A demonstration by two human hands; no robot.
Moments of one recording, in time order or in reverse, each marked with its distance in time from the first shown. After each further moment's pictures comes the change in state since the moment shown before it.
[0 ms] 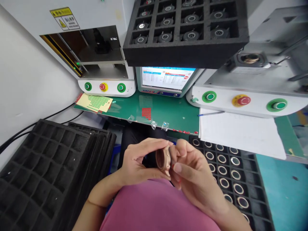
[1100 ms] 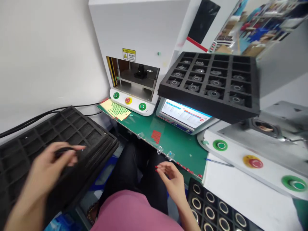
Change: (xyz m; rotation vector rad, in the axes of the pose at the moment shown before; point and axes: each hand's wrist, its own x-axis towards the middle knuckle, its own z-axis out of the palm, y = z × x) left_hand -0.114 0.132 -0.086 0.568 1.021 -0.652; right_hand 0.041 0.049 -0.098 -0.974 0.131 -0.252
